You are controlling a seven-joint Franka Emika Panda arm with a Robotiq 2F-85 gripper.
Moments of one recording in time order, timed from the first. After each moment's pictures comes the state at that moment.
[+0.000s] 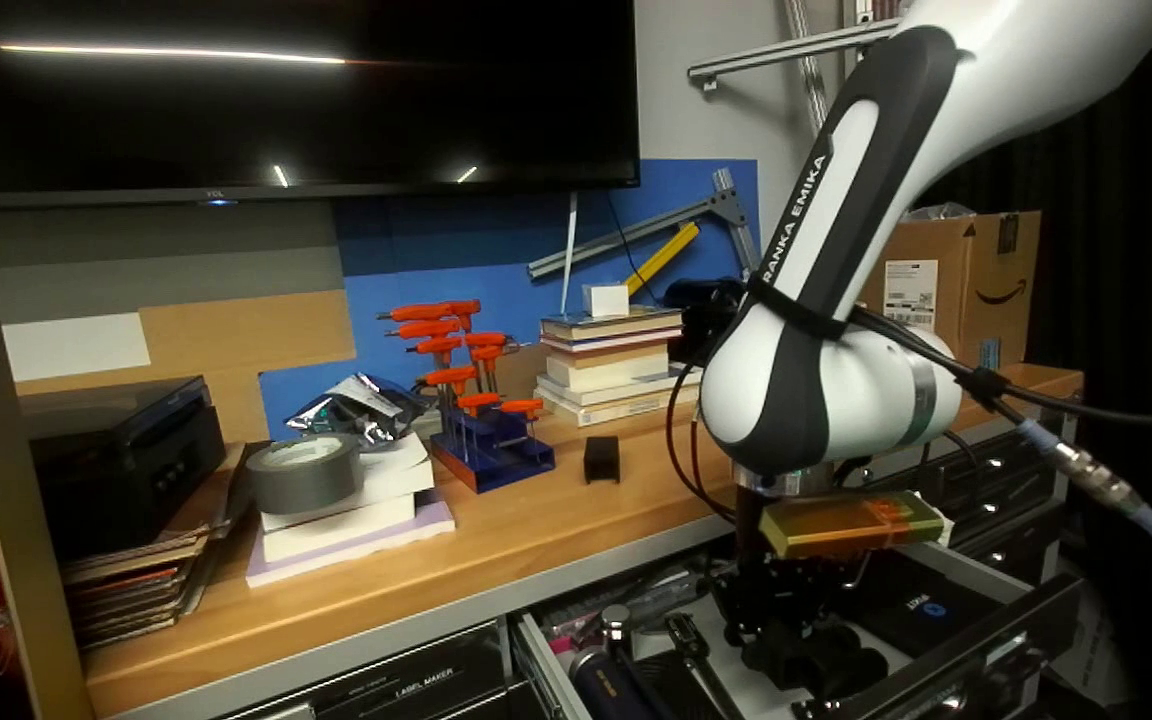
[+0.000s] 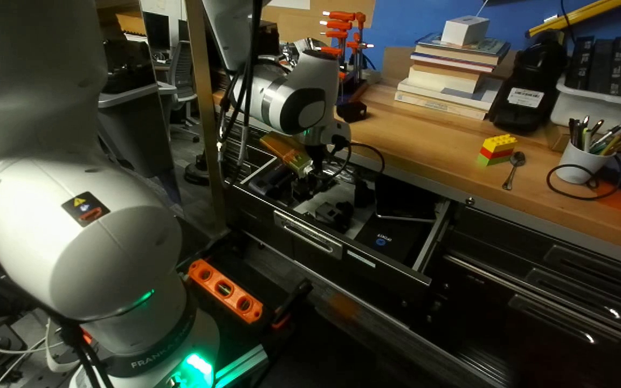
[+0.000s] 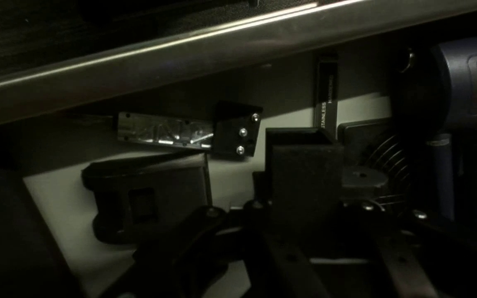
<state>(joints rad) 0.06 0.24 0.08 -2.56 0.16 2.75 0.15</state>
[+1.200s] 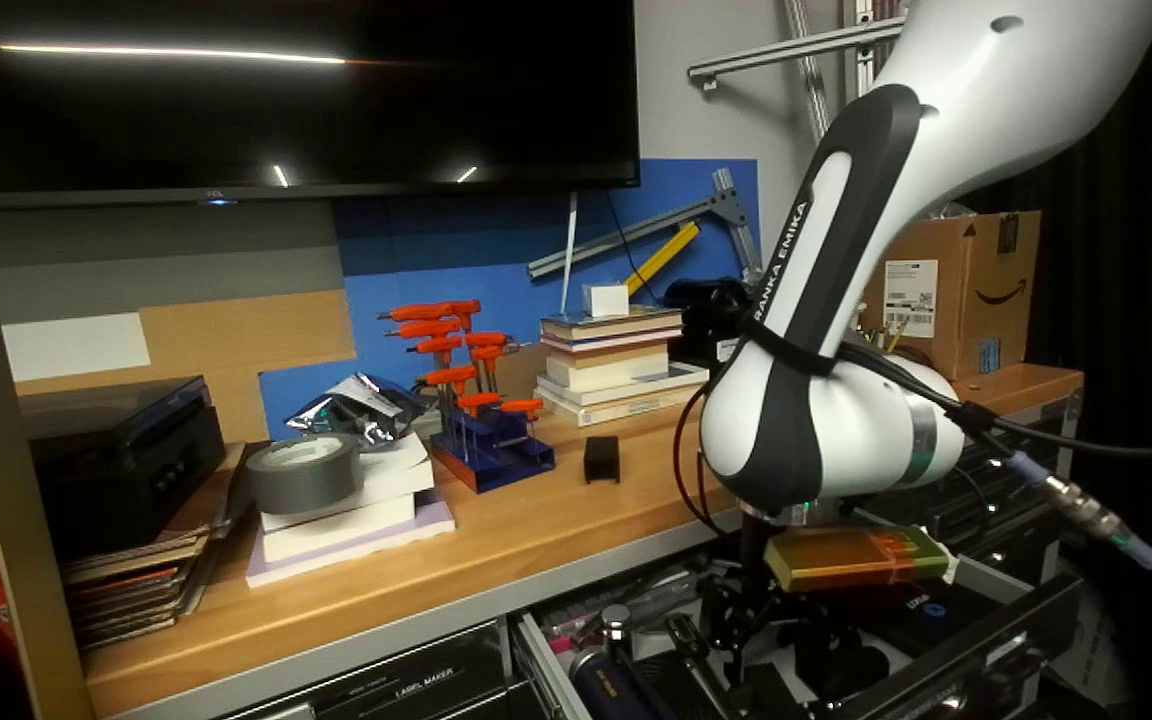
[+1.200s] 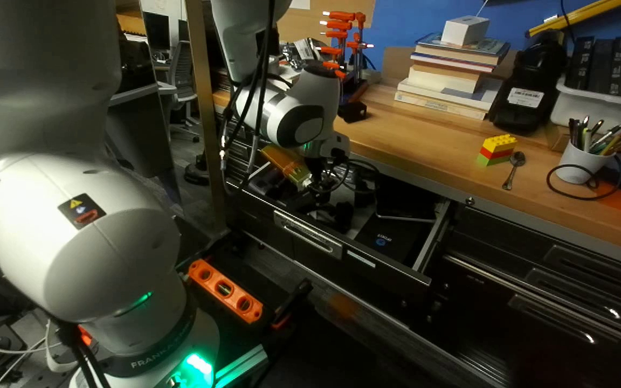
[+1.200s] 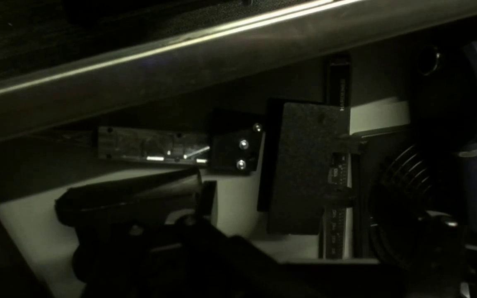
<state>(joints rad) 0.03 0.31 0.11 -2.56 0.23 2.84 0.10</state>
